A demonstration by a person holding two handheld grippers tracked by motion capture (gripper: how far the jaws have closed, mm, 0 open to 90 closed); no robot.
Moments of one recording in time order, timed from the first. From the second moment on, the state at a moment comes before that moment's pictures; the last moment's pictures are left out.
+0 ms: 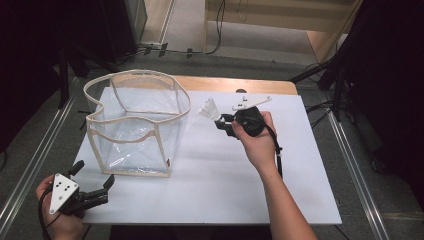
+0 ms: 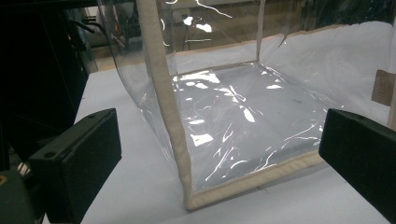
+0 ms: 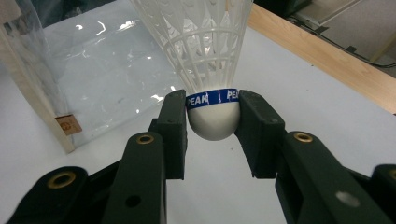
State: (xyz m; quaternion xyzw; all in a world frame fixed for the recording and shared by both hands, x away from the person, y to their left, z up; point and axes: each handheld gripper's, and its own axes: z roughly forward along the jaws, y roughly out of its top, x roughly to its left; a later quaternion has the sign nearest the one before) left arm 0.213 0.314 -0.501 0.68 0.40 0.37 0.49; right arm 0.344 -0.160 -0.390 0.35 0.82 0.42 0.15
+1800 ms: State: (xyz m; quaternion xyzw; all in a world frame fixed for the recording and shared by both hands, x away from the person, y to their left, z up) left arm 0.213 0.314 -0.501 0.68 0.39 0.37 0.50; right arm 0.346 -0.134 -0.341 0.32 0.80 0.48 0.15
